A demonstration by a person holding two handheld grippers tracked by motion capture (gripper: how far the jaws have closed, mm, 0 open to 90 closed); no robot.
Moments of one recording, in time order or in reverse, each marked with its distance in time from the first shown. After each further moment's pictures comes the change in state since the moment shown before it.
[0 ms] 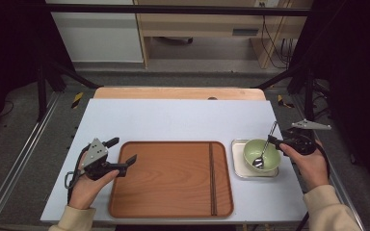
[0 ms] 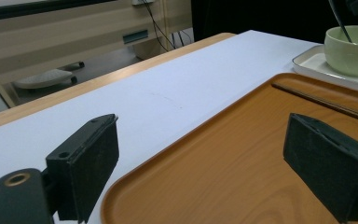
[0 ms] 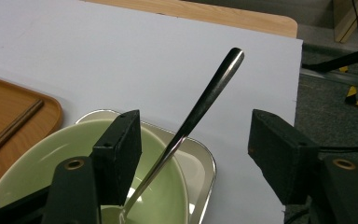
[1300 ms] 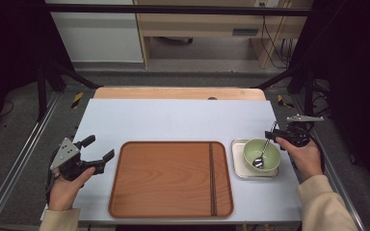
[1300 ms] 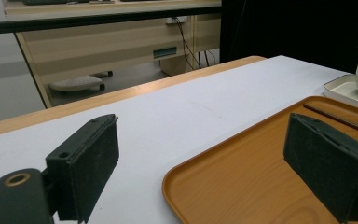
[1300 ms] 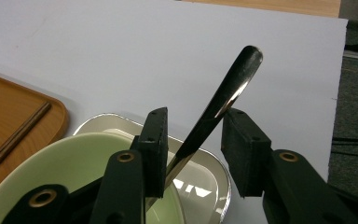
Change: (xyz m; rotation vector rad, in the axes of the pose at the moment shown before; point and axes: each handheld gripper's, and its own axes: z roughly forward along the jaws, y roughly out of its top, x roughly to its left) left arm 0.034 -0.008 -0.041 -0.075 0.092 -0.074; right arm -0.015 0.007 0.031 0.069 0.111 0.063
